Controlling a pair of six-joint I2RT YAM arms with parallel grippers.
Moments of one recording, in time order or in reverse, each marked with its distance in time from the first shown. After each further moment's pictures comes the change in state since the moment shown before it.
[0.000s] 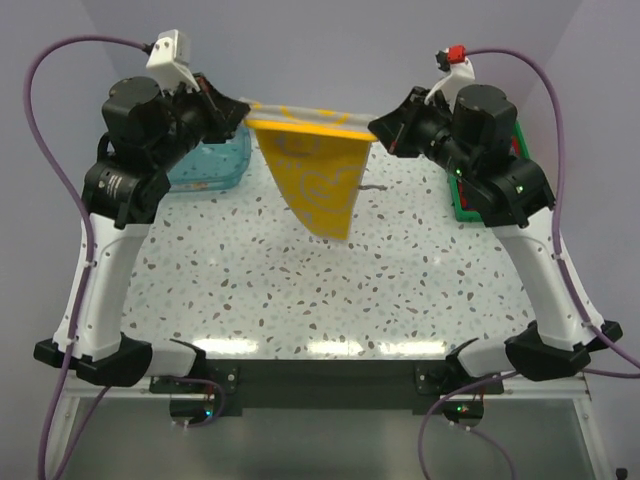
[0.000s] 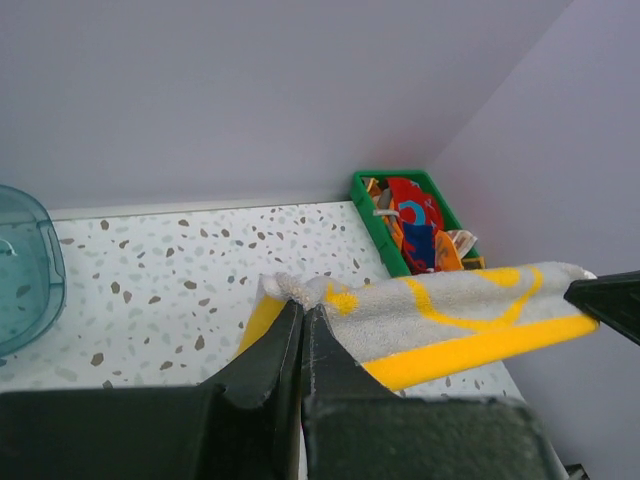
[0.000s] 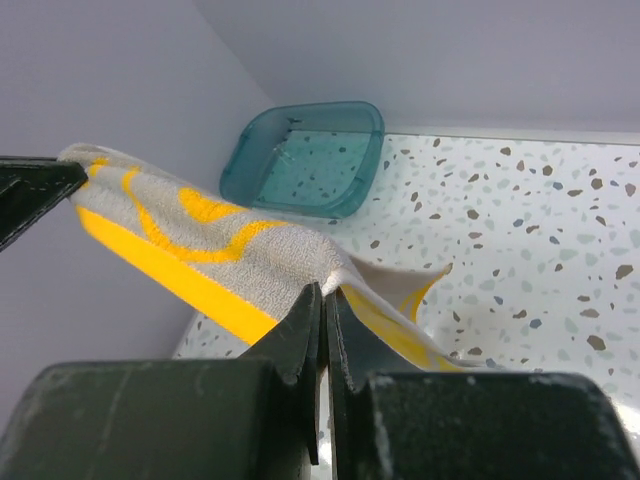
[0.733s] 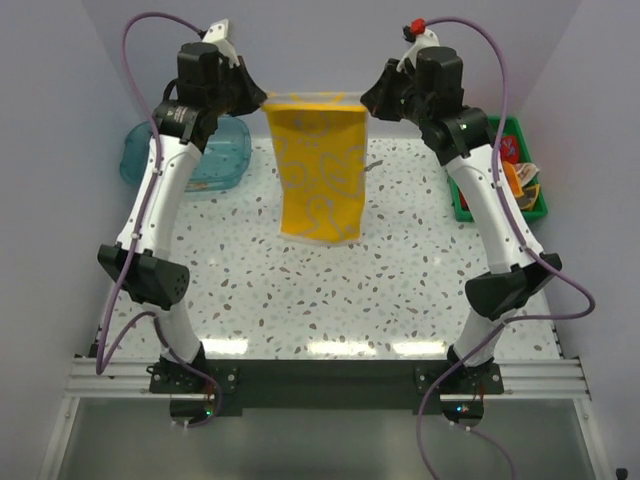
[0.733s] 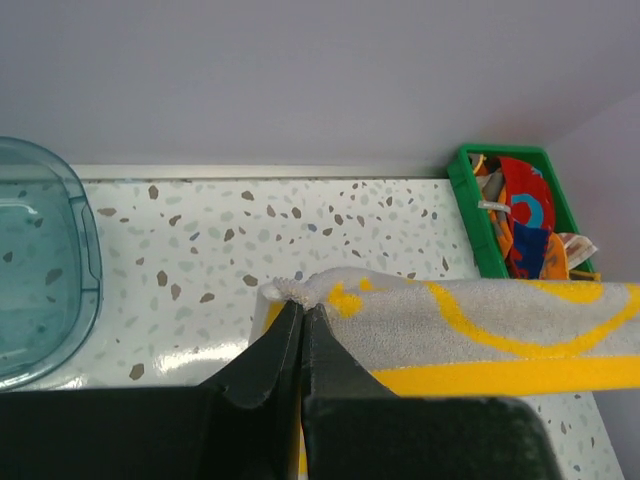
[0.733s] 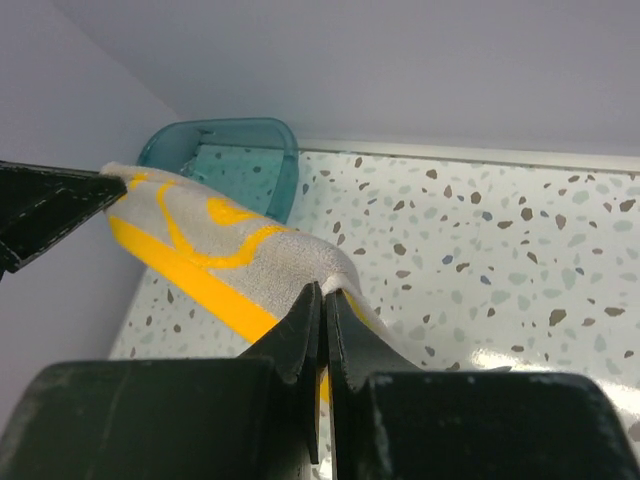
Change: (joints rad) left arm 0.075 0.472 0.234 -0.010 -0.011 0.022; right arm -0.124 0.369 0.230 0.037 -0.034 -0.084
